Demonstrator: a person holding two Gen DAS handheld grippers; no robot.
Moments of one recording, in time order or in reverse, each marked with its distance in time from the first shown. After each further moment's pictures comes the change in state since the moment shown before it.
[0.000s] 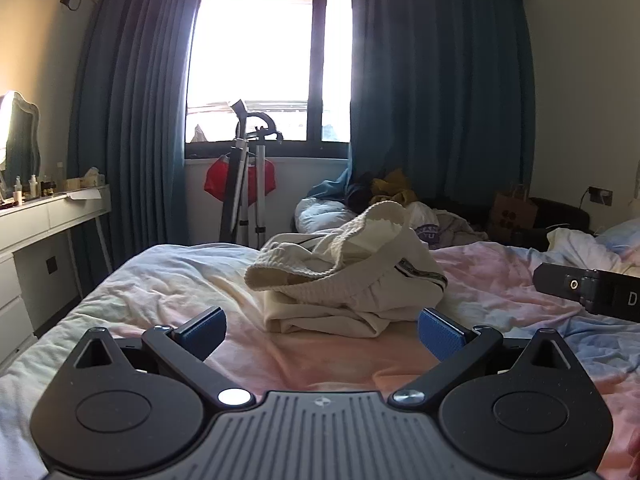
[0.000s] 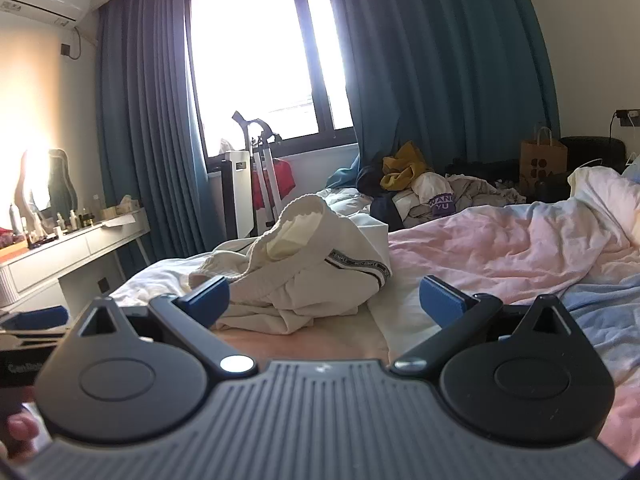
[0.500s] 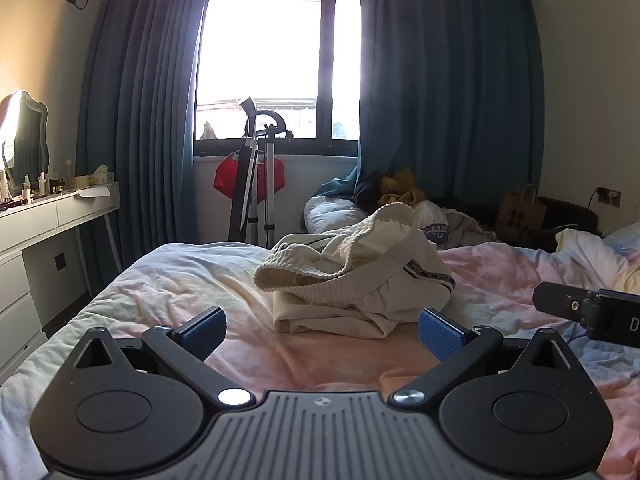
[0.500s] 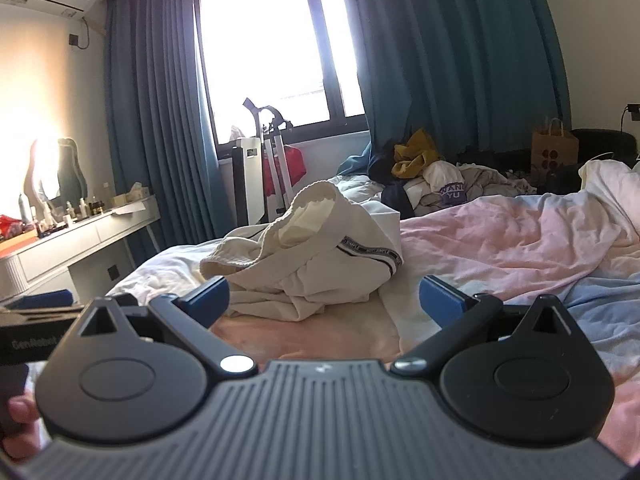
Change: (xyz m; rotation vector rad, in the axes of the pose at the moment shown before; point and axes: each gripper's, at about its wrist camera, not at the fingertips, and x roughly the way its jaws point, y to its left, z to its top) left arm -0.009 0.004 0.006 -0.021 0.004 0.036; right arm 0.001 0.003 0.000 -0.009 0.031 0.027
